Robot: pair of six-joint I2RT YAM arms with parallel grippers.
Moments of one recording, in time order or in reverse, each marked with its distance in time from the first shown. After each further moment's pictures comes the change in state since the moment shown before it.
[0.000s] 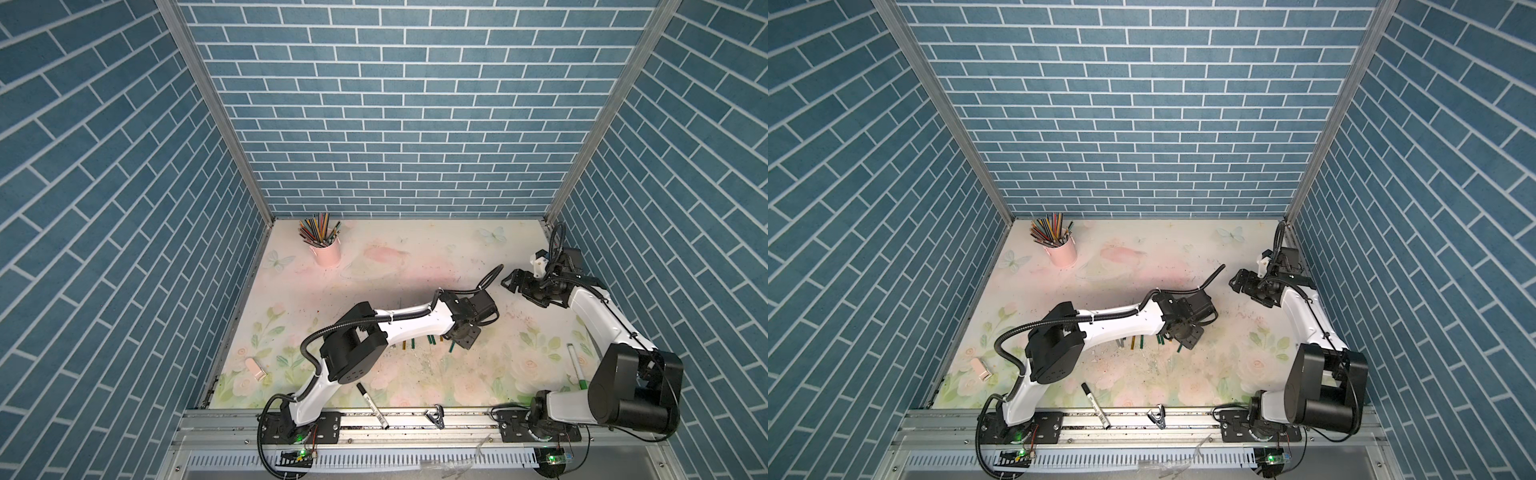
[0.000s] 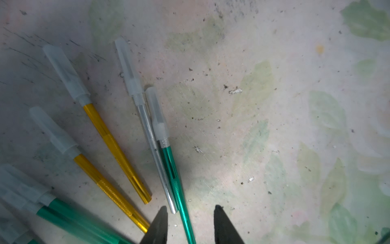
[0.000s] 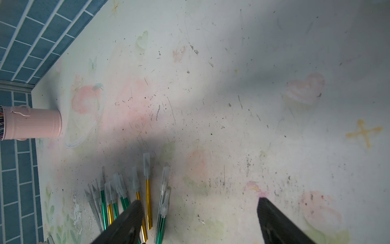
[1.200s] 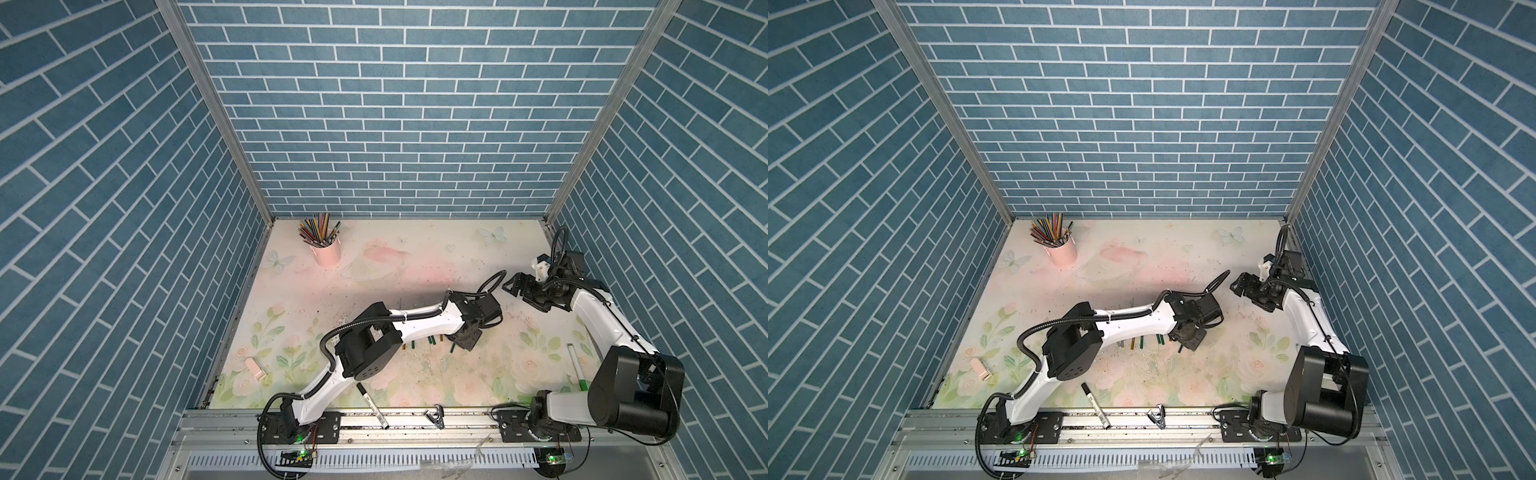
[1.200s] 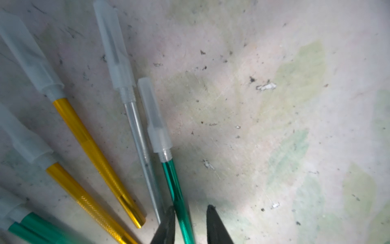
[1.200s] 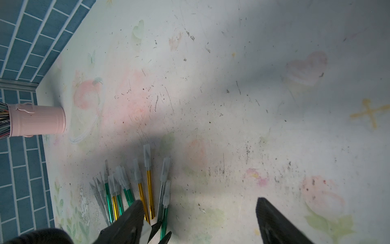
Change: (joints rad) left arm -0.004 0.126 0.126 -0.108 -0.031 -0.035; right arm -0.028 -0.013 -0.015 -0.038 -0.036 -0.001
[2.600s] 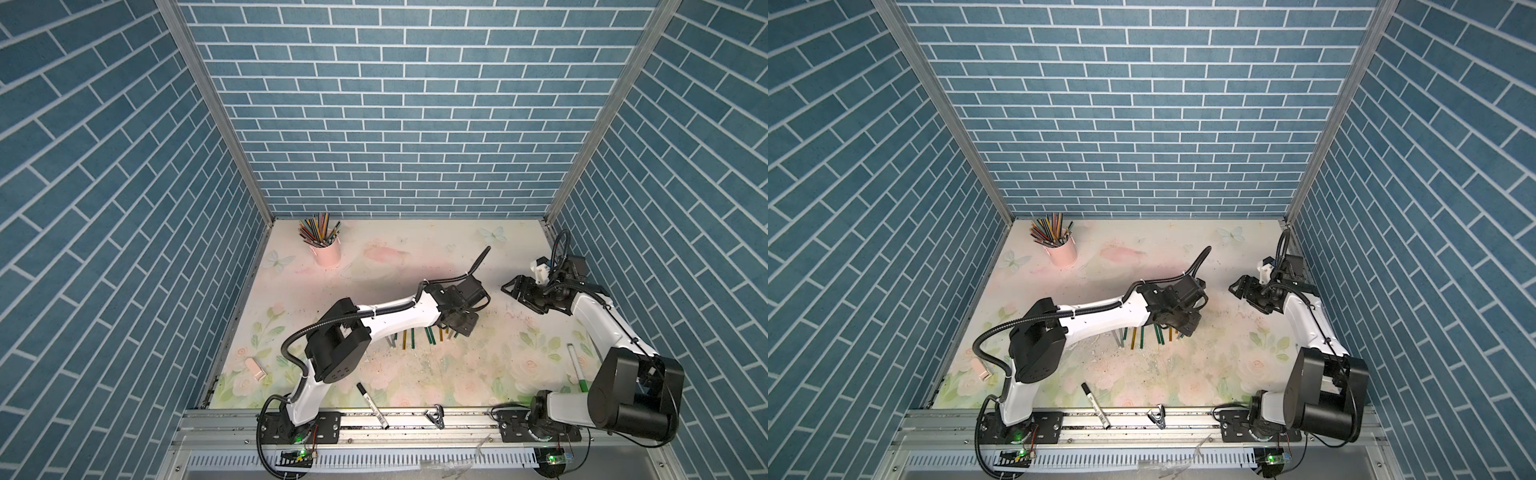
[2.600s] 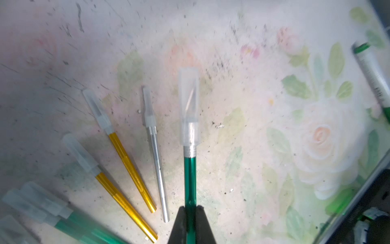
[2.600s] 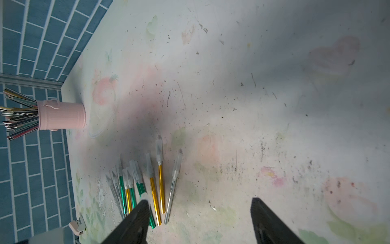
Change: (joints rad) left arm 0.080 -0.262 -0.225 0.277 0.137 0.023; right arm -0.017 -0.016 -0.047 0.047 -0.110 0.014
